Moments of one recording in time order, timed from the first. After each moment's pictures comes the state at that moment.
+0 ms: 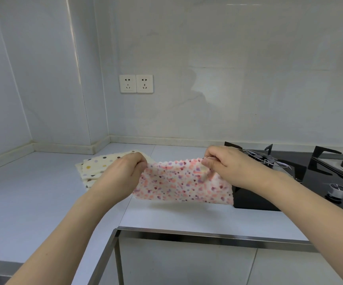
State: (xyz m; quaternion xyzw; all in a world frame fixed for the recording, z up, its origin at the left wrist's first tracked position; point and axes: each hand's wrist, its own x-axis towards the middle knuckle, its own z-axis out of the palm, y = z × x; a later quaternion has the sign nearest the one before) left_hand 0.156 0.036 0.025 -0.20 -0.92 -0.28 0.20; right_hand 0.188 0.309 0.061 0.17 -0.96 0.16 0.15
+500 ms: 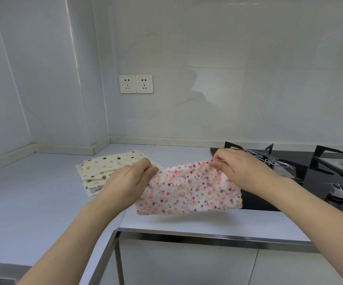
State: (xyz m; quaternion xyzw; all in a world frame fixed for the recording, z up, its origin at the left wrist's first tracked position) left_hand 0.162 0.046 0.015 -0.22 -0.92 -0.26 0.19; right_hand 0.184 0.334 0.046 0.16 -0.96 0.11 0.19
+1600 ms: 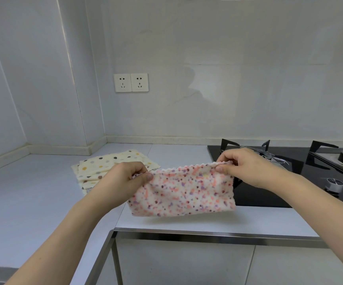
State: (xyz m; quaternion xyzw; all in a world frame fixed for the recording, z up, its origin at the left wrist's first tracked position) left_hand 0.153 0.039 0.013 -0.20 -0.90 -0.36 0.13; right_hand 0.193 0.349 0.050 0.09 -0.95 0.28 0.11
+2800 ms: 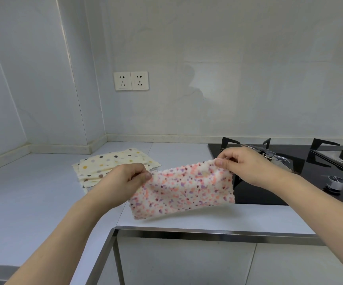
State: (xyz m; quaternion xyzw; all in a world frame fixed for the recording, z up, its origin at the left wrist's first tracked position) left_hand 0.153 0.035 0.009 -0.22 -0.91 -0.34 0.10; right_hand 0.189 0.347 0.042 0.10 -0.94 0.29 0.15
